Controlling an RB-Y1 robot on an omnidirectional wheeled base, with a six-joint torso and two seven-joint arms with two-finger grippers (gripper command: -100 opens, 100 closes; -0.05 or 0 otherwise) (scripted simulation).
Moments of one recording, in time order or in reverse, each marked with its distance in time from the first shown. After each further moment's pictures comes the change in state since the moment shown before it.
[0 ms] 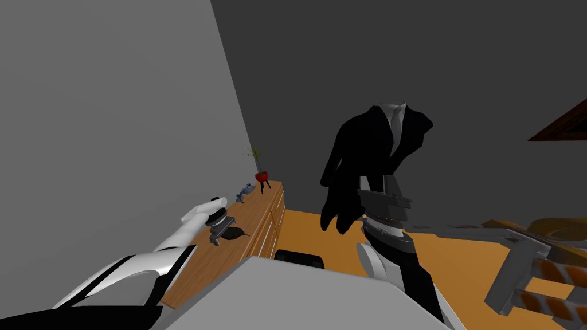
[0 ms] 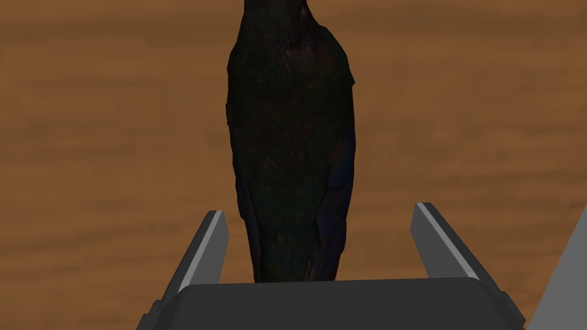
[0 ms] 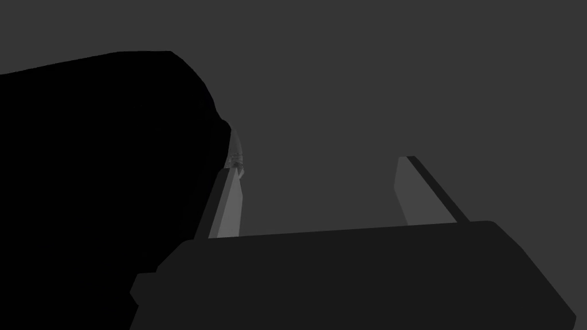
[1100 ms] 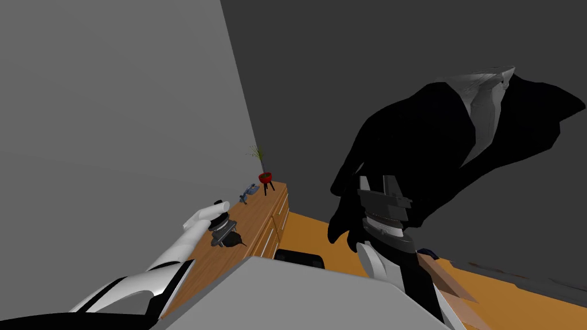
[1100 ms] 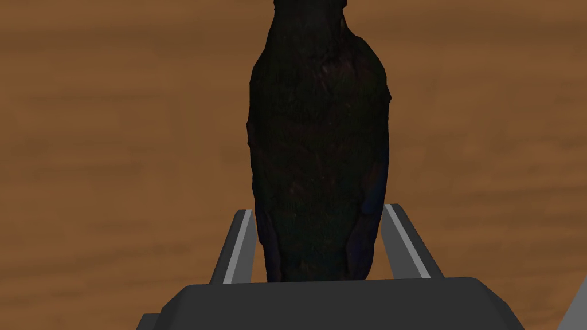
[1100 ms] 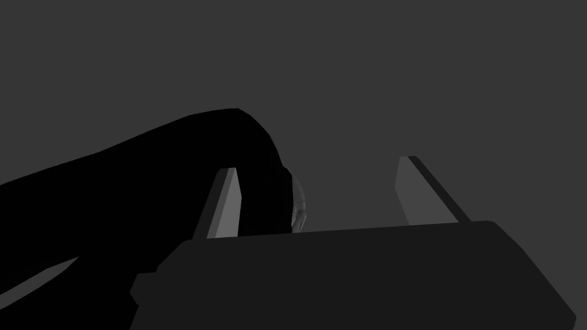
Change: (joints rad) left arm 0.100 -0.103 0.058 -0.187 -0.083 0.039 -0.062; right arm 0.000 0.000 0.000 0.000 0.000 0.000 0.000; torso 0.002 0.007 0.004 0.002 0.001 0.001
